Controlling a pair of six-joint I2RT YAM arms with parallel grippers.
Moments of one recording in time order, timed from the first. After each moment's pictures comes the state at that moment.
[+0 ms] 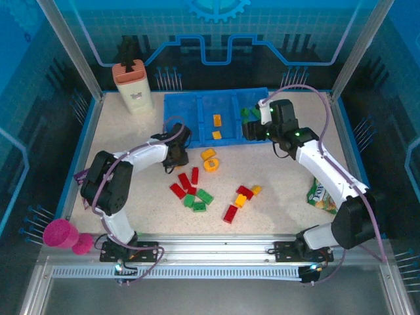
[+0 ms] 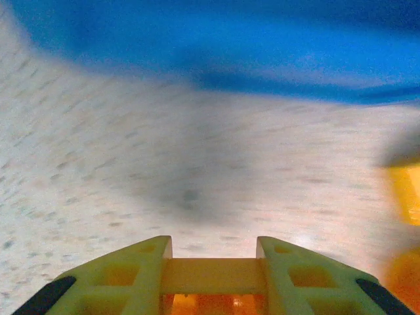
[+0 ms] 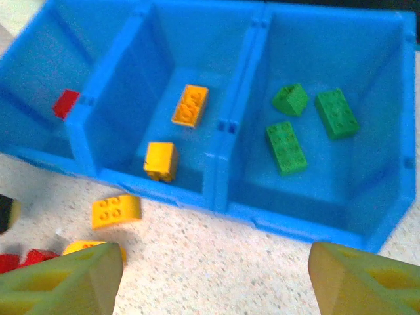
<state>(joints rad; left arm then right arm) -0.44 1.77 1.20 -0.64 -0.17 -0.66 0.33 1.39 1.18 -0.46 -0.07 0.10</state>
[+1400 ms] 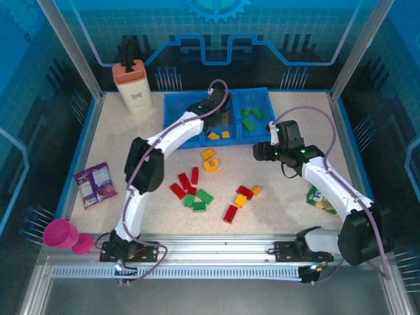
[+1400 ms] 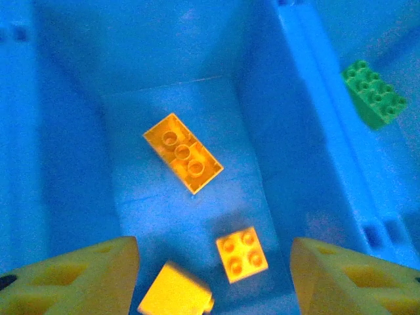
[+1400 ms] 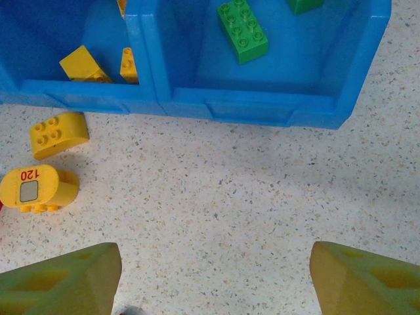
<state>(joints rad) -0.57 2.17 1.96 -0.62 -0.26 -0.43 0.30 1.27 0.94 -0.51 -0.03 0.17</state>
